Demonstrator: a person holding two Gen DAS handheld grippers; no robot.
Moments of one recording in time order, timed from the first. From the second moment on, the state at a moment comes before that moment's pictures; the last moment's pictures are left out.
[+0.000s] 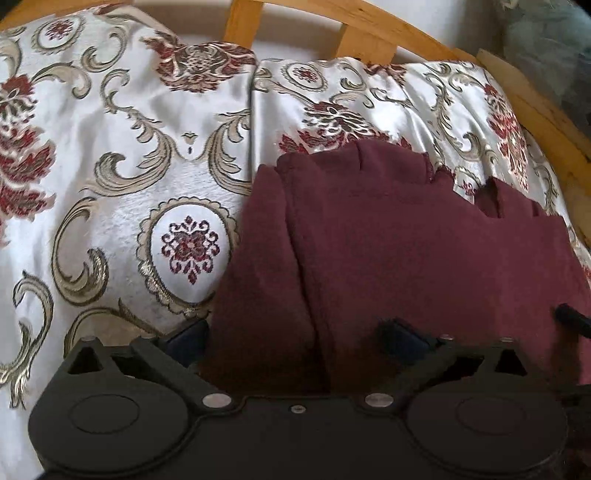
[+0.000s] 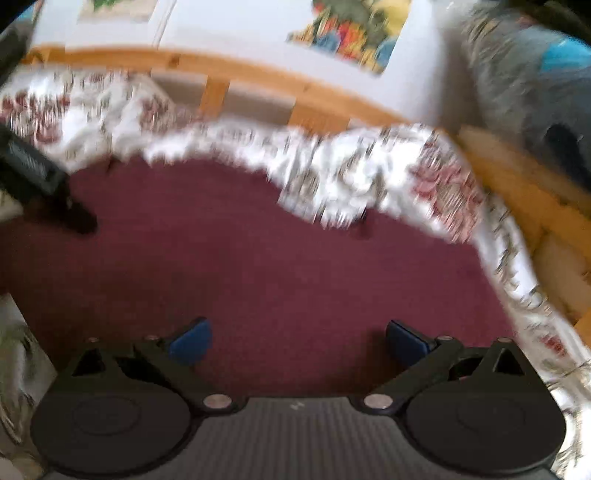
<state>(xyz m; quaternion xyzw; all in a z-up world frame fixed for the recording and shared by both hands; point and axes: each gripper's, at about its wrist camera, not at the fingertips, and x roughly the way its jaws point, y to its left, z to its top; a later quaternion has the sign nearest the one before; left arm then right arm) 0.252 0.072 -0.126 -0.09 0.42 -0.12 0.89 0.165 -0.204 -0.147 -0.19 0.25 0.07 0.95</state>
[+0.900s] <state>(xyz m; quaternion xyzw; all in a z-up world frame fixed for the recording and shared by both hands) 0.239 0.029 -0.055 -0.07 0.44 -0.10 0.89 0.169 -0.226 -0.124 -0.11 0.29 0.08 0.95</state>
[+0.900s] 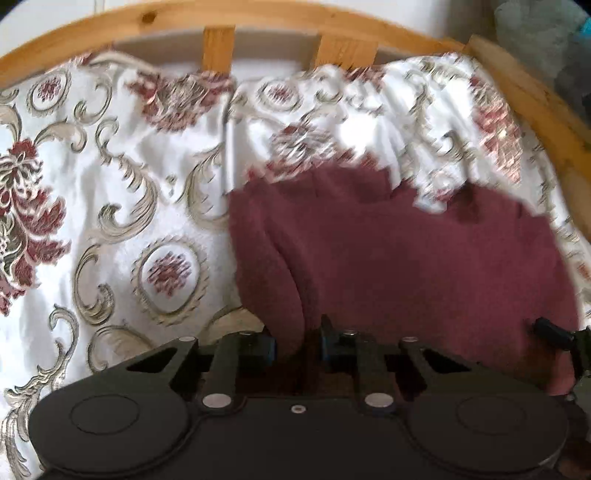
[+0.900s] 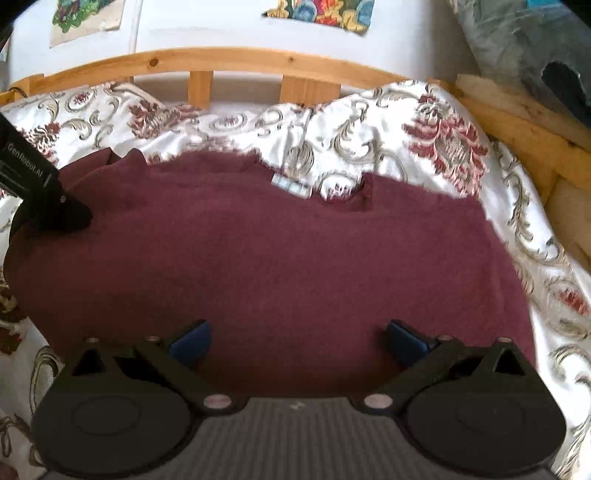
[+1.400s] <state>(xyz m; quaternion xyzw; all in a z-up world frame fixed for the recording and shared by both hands) 0.223 -0.151 -0.001 0.06 0.40 -0.26 0.88 0.177 -0.339 -0.079 -0.13 0.19 -0.13 0.96</state>
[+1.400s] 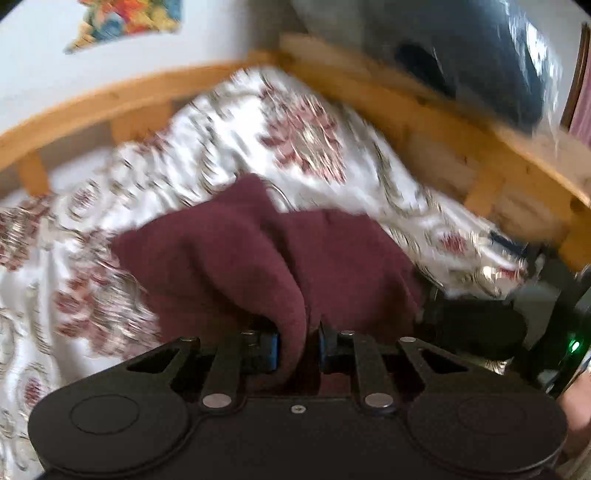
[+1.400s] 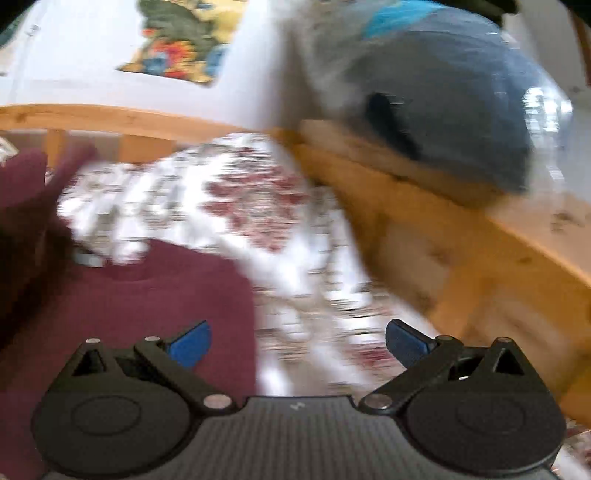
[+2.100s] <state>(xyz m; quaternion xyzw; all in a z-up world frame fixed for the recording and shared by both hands) 0.173 -0.156 0.022 0.07 0.34 -0.25 0.90 0.175 -0.369 -0.071 -0.08 0.15 -0.14 0.98</state>
